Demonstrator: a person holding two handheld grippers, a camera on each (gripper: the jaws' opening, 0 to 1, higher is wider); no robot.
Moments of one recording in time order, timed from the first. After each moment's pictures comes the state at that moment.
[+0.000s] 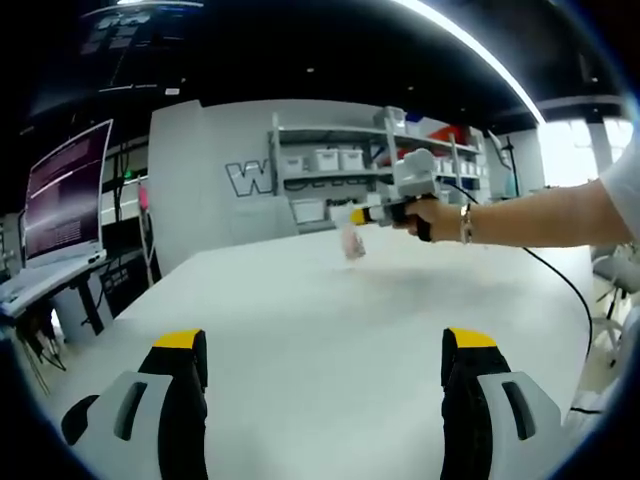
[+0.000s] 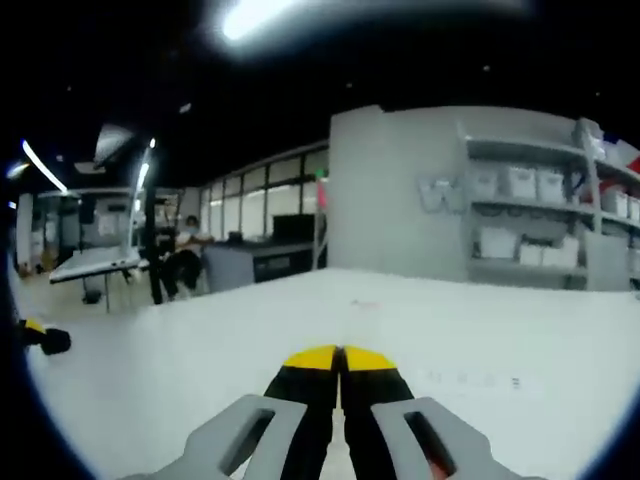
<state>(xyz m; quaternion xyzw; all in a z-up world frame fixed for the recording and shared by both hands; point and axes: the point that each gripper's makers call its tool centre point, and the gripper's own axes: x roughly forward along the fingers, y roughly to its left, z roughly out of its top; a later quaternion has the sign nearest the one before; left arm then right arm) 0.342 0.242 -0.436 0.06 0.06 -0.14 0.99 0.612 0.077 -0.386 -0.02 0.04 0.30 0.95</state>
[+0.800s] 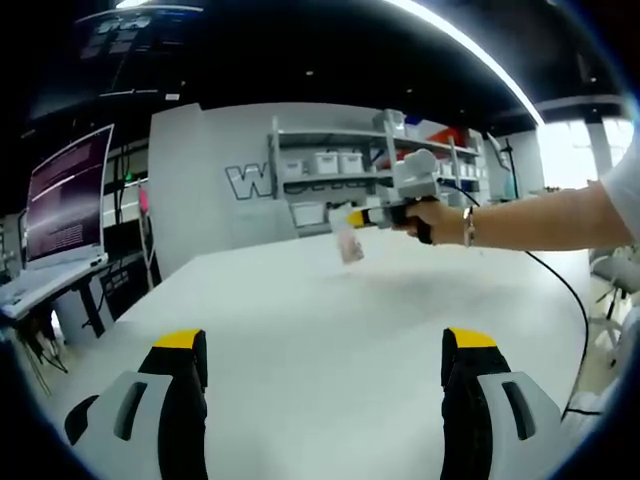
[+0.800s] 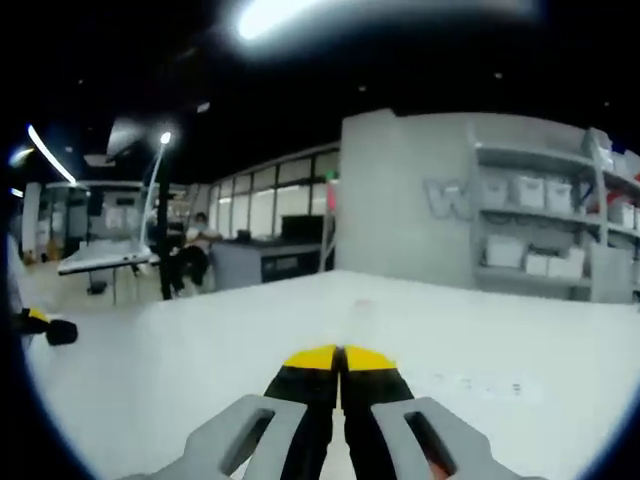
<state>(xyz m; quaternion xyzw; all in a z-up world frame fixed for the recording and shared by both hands) 0.336 0.240 -0.432 0.06 0.06 -0.14 0.99 0.617 0.082 -0.382 -0.04 0.03 0.31 0.95</state>
